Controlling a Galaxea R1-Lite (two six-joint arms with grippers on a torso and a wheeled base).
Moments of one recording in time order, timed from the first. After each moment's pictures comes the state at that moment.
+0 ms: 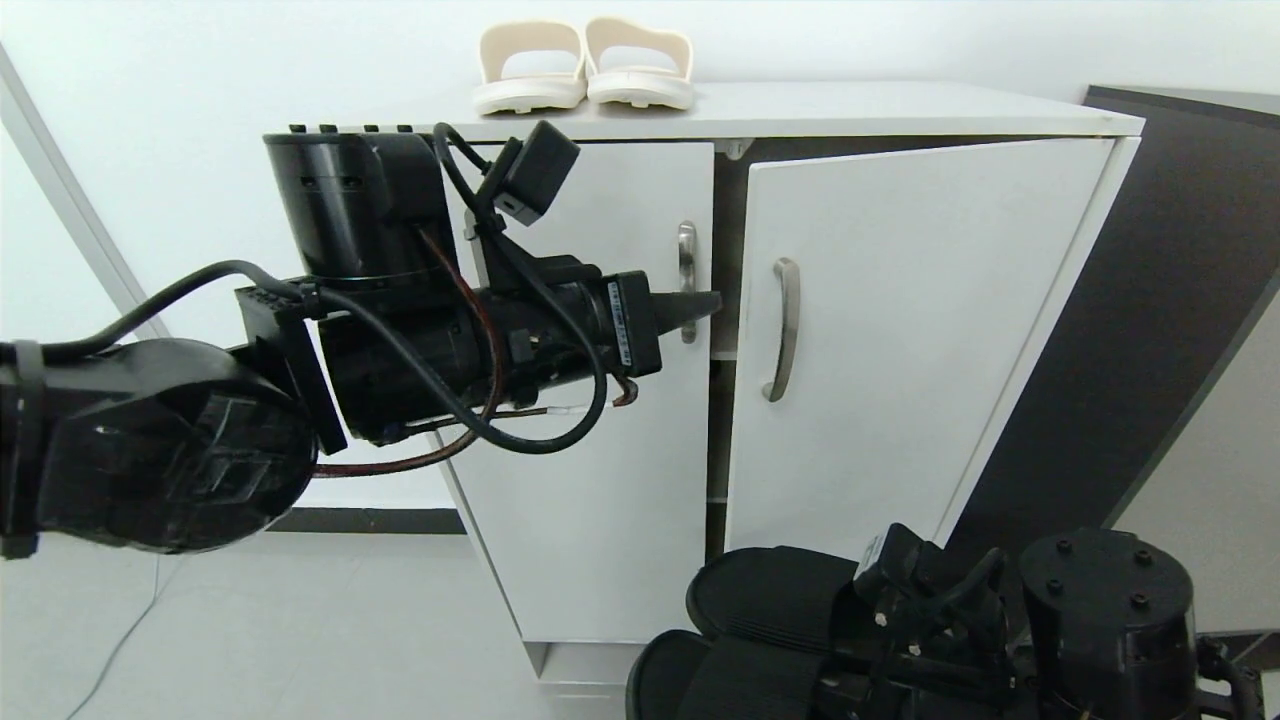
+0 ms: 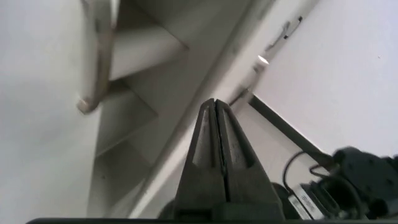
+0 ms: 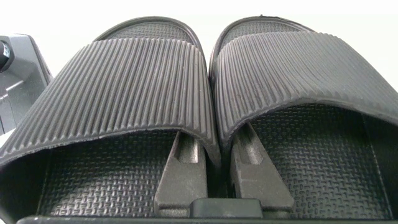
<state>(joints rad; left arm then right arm) -0.62 1.67 -1.12 -0.54 -0.38 -0.29 0.88 1.65 -0.39 -0.89 0.13 0.02</state>
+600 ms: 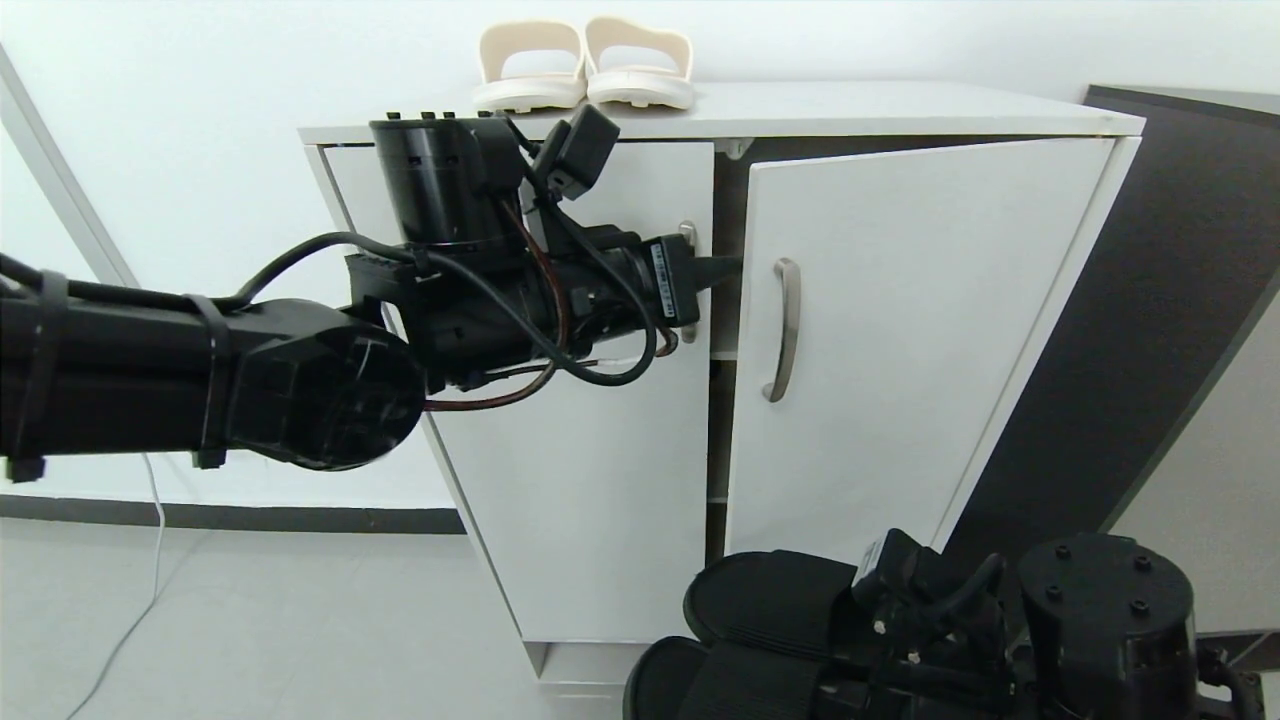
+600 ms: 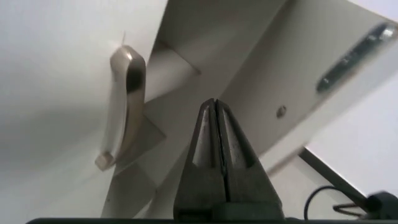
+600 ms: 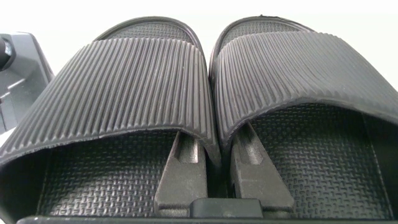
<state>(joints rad) -0.60 1.82 -1.31 -0.54 -0.38 -0.30 0.89 1.65 -0.38 -0.89 0.13 0.02</state>
